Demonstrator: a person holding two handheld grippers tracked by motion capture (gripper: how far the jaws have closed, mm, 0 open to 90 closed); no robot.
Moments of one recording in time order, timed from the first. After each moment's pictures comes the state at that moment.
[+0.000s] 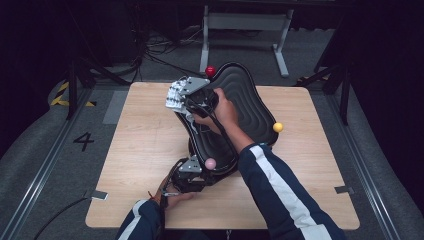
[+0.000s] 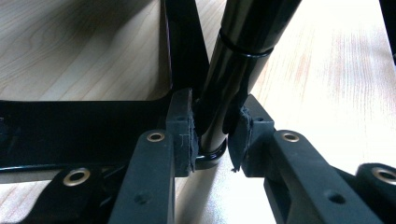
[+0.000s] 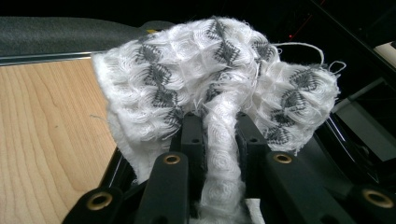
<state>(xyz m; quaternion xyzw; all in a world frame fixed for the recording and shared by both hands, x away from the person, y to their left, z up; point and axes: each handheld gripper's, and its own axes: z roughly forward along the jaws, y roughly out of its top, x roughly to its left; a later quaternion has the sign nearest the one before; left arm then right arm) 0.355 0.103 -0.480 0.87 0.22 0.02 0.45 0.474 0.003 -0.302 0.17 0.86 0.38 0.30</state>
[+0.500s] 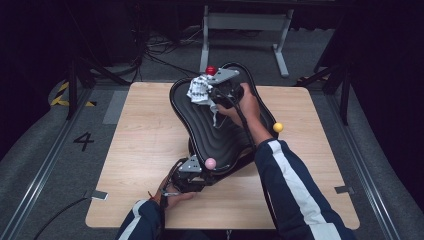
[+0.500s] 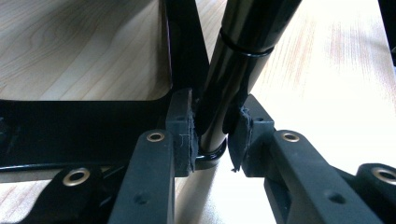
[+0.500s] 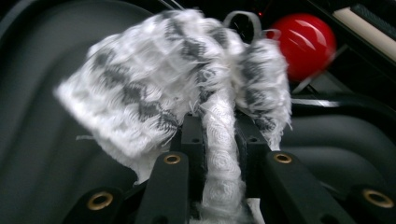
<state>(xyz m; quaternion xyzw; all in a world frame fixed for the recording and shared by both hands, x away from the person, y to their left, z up) 0.355 0.103 -0.480 0.86 0.22 0.02 0.45 0.507 -0.066 -0.304 0.24 0.84 0.37 0.31</state>
